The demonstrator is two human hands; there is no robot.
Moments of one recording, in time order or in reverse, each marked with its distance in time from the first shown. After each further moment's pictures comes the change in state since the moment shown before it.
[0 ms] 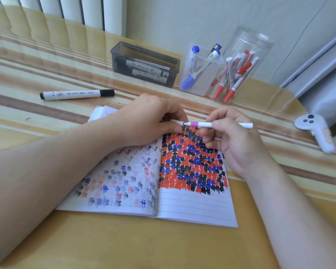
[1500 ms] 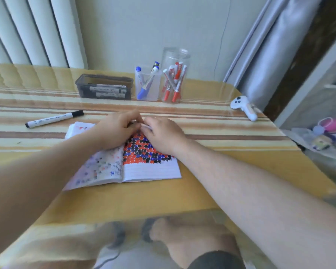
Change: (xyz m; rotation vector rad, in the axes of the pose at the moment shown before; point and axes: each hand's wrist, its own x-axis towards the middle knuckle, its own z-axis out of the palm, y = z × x) left_hand -0.012 0.032 0.016 0.078 -0.023 -0.099; right_hand -0.018 0.008 0.020 -1.118 -0.022 -0.230
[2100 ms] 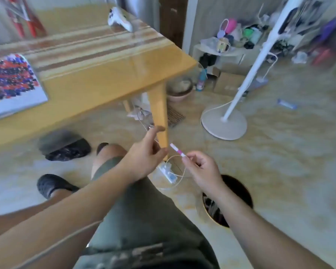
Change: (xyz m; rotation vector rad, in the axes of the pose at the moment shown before) left_hand -0.199 0.252 0.239 -0.322 -0.500 0.235; right_hand -0.507 0.091 0.052 0.780 0.503 0.889
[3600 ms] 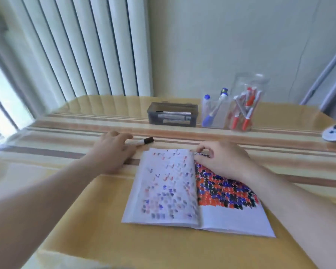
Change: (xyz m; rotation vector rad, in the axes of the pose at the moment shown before) left_hand -0.139 -0.264 -0.440 0.486 0.649 -0.750; right_hand 0.215 -0.353 0.386 -0.878 -0.553 -0.849
